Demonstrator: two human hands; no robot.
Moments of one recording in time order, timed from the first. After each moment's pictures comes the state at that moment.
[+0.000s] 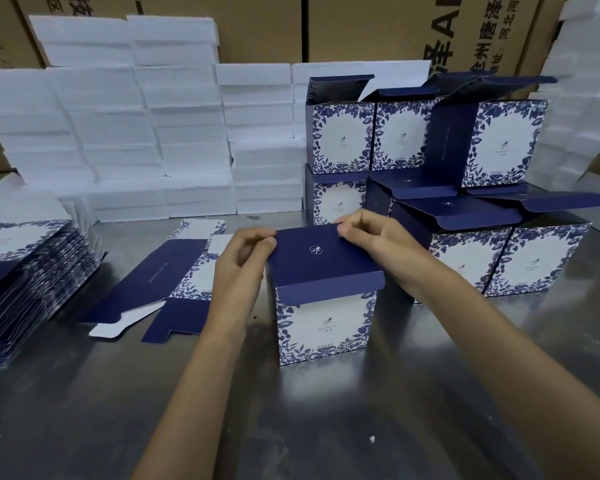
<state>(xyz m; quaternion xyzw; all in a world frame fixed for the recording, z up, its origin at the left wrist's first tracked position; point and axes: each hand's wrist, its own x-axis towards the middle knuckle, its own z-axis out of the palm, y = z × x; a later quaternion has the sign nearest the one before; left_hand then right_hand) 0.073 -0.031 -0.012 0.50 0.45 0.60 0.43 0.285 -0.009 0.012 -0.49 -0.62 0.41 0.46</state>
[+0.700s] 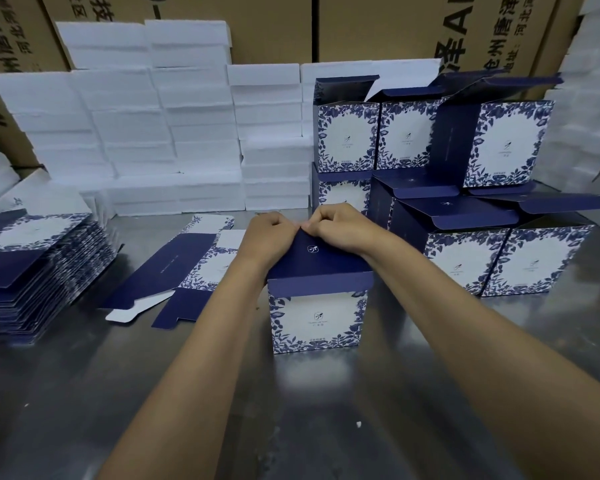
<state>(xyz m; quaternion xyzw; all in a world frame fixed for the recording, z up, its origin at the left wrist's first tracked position) 0.103 -0.003 0.036 0.57 0.61 0.42 0.36 0.240 0.016 0.039 -0.57 -0.66 0.35 0.34</state>
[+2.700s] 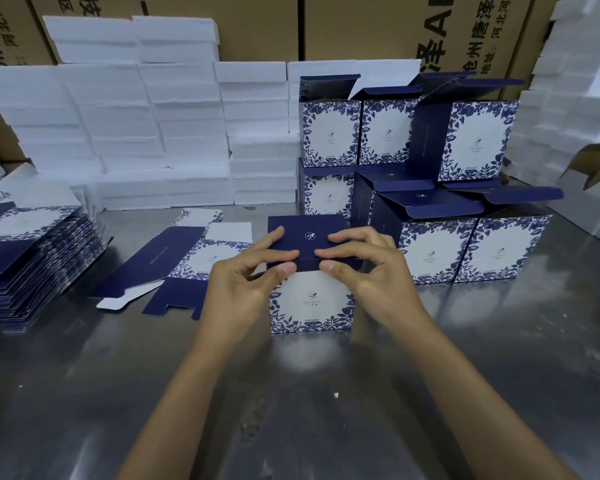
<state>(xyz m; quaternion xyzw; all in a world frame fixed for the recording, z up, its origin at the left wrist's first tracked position) 0.084 -0.090 -0.016 0.62 0.38 0.58 0.37 0.278 -0.097 -0.007 -0.48 -0.66 0.22 0.54</state>
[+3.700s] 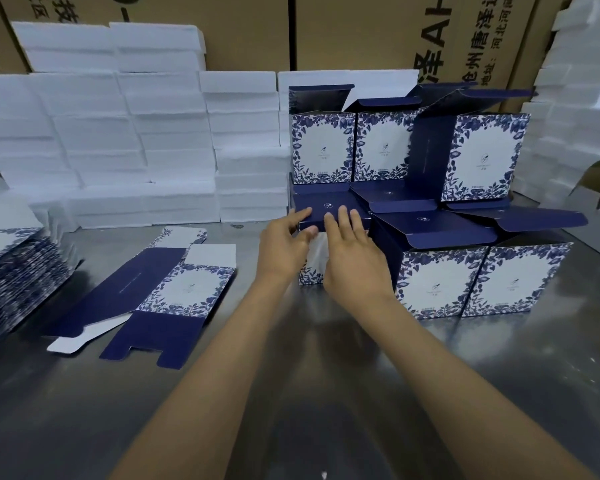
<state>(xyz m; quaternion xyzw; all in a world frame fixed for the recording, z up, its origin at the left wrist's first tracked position) 0.168 0.064 -0.006 0.63 0.50 0.52 0.28 0.284 0.014 -0.008 -0.66 -0.73 -0.08 0.19</state>
